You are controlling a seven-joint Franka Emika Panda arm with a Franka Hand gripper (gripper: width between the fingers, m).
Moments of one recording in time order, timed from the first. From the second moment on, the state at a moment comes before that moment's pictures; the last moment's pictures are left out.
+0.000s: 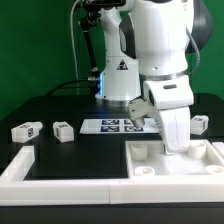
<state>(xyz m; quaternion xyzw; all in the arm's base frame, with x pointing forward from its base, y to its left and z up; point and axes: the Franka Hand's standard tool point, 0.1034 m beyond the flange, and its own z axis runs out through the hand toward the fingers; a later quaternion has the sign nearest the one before) 0.495 0.064 0.006 -0.70 -0.71 -0.01 0.07</state>
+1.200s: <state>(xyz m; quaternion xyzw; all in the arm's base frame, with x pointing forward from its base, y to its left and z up) 0.497 0.067 0.007 -0.70 -0.71 -0.01 0.06</state>
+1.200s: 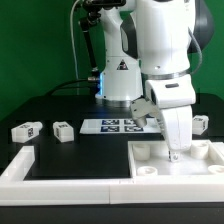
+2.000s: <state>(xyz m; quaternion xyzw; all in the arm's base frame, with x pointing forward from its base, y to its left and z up) 0.473 0.081 0.050 -0.81 -0.58 -0.03 0.03</state>
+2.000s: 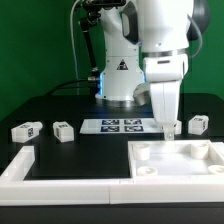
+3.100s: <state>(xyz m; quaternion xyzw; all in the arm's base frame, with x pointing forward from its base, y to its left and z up) 0.436 0.147 0.065 -1.00 -0.07 0.02 0.04</state>
